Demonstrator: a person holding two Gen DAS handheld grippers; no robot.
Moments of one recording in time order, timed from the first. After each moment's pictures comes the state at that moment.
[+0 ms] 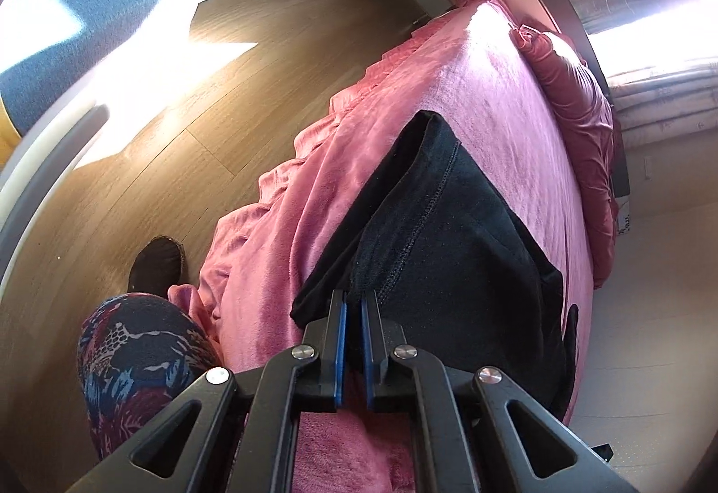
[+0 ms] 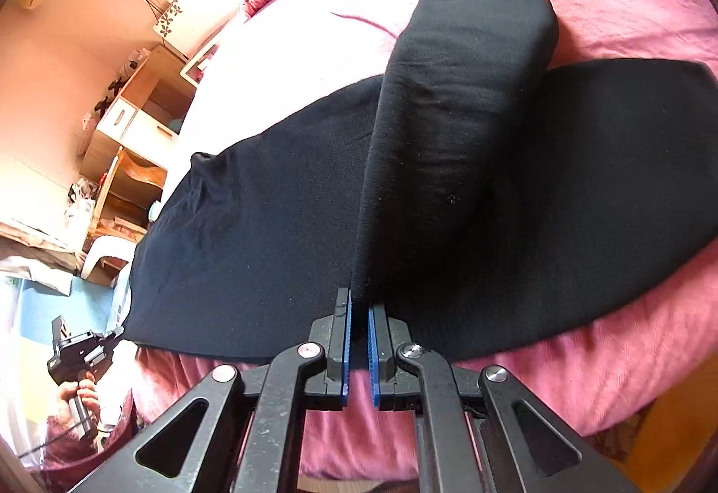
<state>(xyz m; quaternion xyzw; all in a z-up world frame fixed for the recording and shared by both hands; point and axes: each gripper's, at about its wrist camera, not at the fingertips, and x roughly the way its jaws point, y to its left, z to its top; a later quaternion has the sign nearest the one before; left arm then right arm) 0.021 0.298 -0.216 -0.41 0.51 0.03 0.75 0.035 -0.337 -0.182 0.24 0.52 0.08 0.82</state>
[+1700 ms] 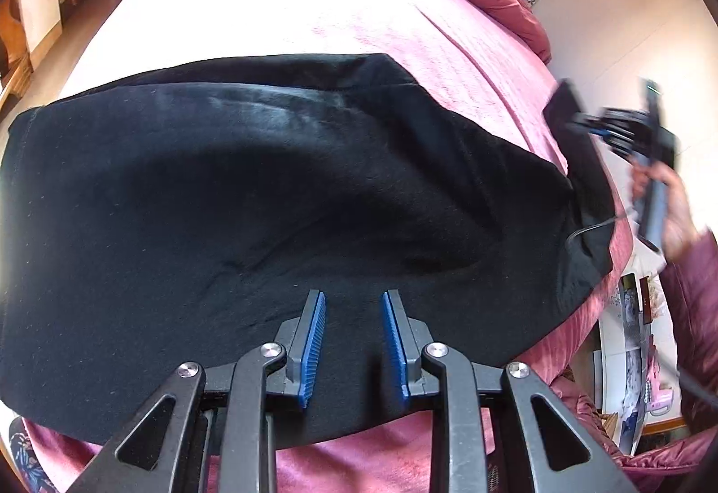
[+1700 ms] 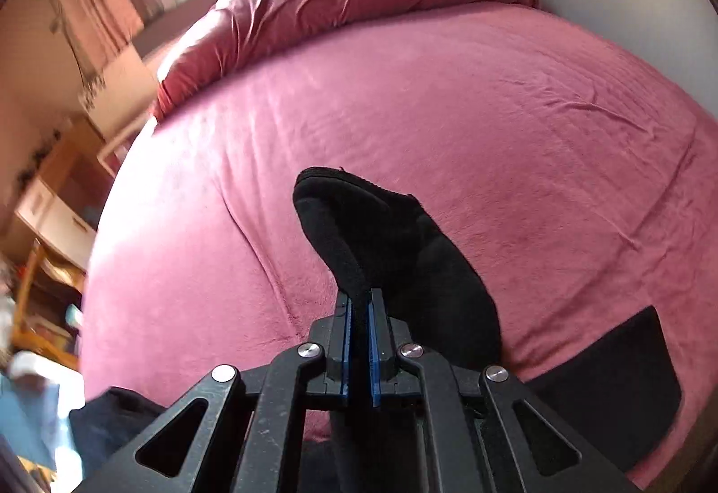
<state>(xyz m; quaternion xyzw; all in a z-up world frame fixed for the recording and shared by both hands) 0.074 0.041 -0.192 -0.11 0.56 -0.21 0.79 0.194 -0.441 -0.090 0.22 0.41 -0.09 0.88</state>
